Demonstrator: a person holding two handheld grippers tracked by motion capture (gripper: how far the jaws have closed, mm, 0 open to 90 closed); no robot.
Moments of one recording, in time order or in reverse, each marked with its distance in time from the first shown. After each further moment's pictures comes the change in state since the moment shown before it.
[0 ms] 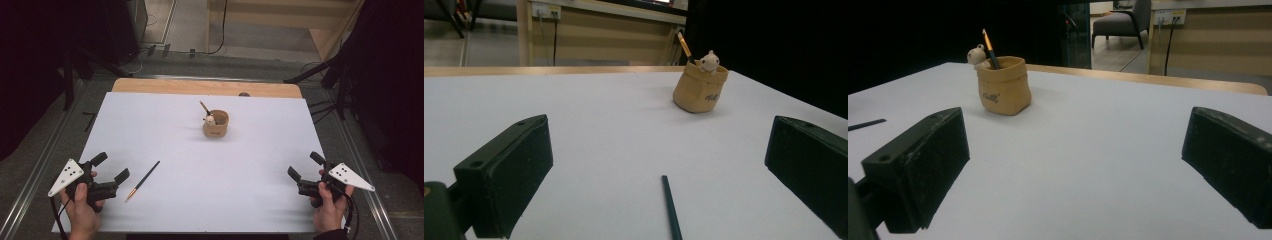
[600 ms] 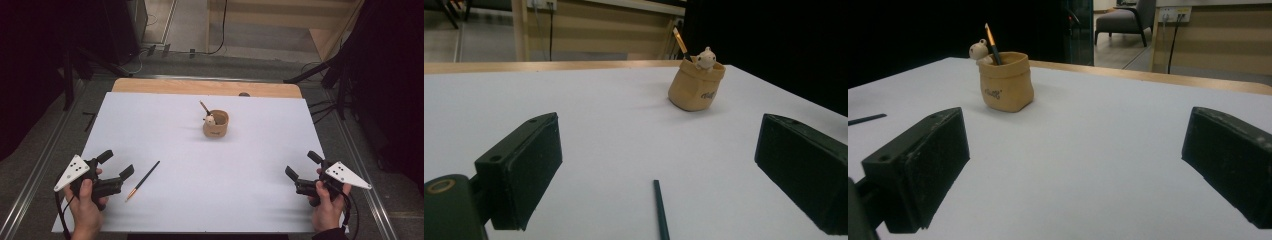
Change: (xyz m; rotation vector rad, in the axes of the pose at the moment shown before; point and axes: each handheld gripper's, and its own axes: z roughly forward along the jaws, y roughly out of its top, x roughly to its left) left arm -0.009 0.009 0.012 0.039 -0.008 -0.006; right arm 0.002 0.000 0.006 0.016 0.009 -0.012
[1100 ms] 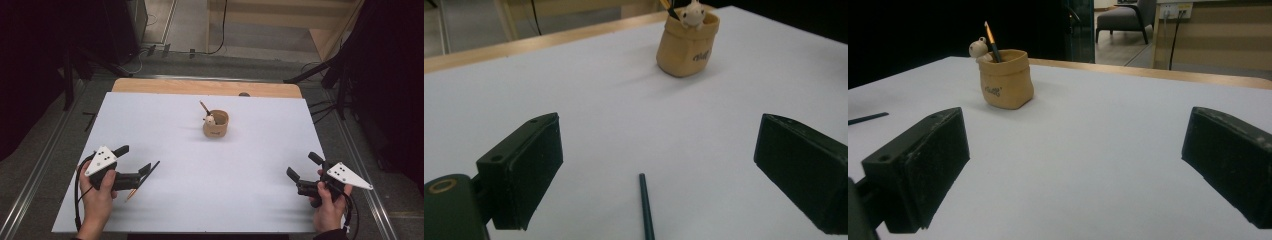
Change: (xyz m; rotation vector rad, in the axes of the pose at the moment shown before) left arm -0.028 0.023 0.036 0.213 -0.001 0.144; right arm -0.003 -0.002 -0.003 0.005 0.007 0.013
